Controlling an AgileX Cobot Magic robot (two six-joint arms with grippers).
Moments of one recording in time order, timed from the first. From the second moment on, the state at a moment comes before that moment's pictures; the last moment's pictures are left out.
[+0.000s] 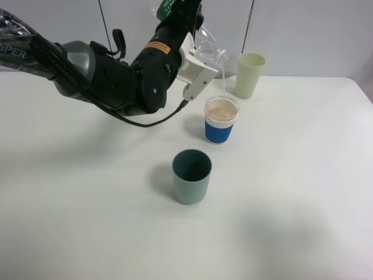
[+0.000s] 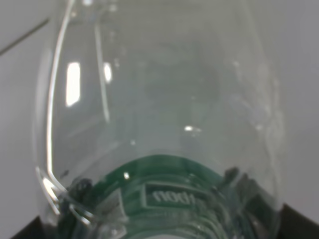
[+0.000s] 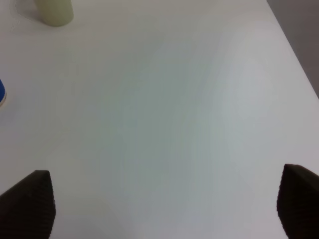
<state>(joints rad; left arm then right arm) -0.78 2.02 -1.16 -0.58 -1.06 2.49 -0.10 0.00 -0.50 0.00 1.07 -0.02</state>
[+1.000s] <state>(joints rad) -0.69 1.98 -1.16 -0.60 -0.87 2.19 -0.10 0.00 -0.50 0.00 1.07 -0.02</state>
